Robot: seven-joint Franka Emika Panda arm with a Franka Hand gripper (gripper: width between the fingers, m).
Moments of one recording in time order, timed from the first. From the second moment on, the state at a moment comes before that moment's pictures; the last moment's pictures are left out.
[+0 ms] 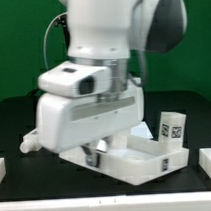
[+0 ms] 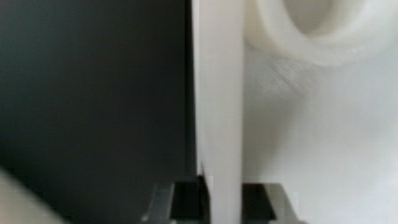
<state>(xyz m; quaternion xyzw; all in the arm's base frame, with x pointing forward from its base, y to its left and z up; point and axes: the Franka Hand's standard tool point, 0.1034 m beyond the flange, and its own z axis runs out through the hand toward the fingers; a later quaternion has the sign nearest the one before) 0.589 -0.030 0.042 0.89 0.45 0.00 0.05</state>
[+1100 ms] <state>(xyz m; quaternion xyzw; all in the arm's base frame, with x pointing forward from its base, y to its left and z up) 0.632 0.010 0.048 0.72 0.69 0.00 0.08</state>
